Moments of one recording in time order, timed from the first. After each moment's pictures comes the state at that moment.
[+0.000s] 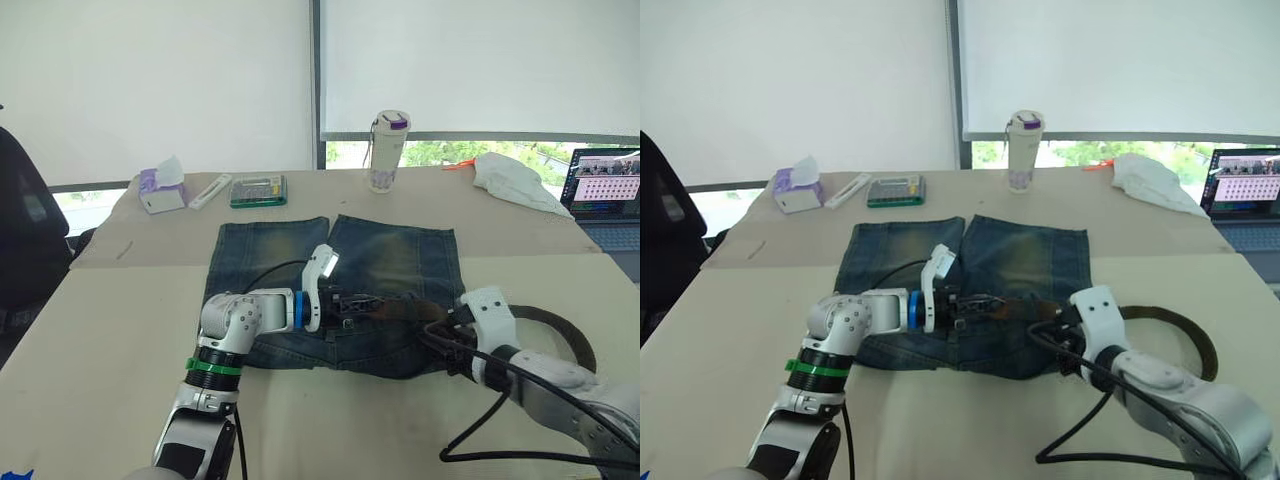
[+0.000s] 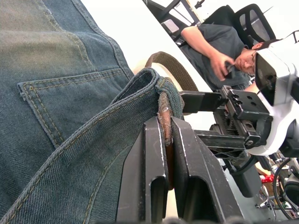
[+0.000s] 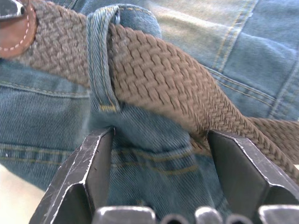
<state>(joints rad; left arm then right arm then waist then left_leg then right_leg) -0.65 0.13 -0.04 0.06 -0.71 1.16 -0.65 -0.08 -0.69 -0.16 -0.69 0.93 1.20 -0.07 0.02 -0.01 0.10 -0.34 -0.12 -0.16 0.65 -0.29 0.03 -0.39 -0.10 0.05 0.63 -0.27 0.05</state>
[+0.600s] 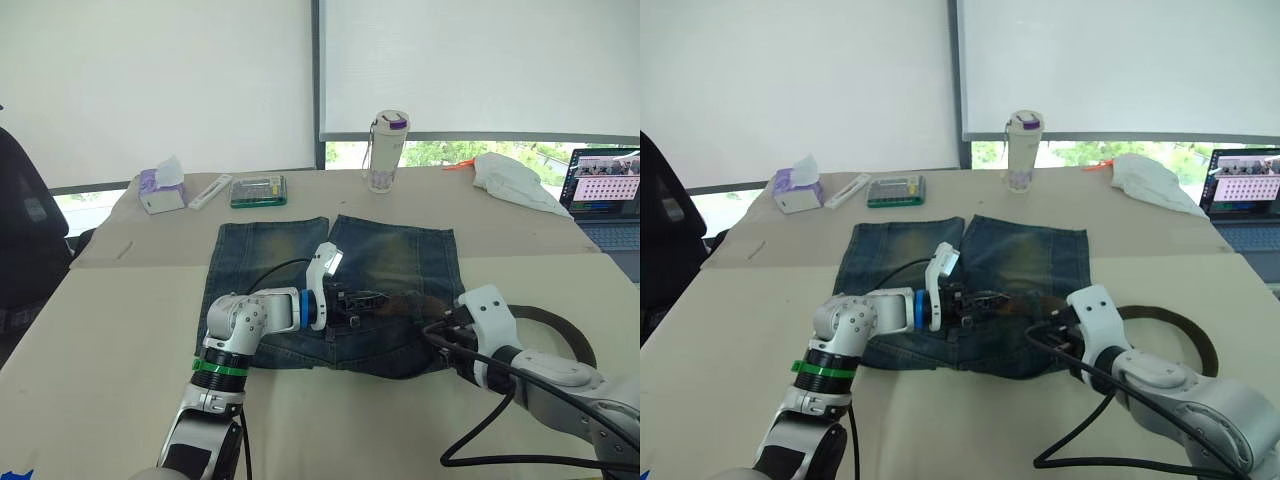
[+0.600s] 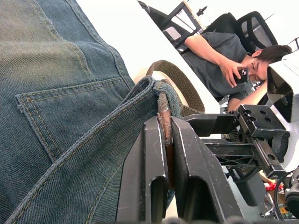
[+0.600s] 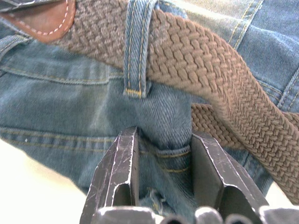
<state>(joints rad) -0.65 0.10 -0.03 0.06 -0.70 1.13 -0.60 -0.13 -0.64 -0.23 -0.76 0.98 1.36 -0.11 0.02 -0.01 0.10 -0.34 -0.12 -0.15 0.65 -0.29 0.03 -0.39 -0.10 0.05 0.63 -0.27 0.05</state>
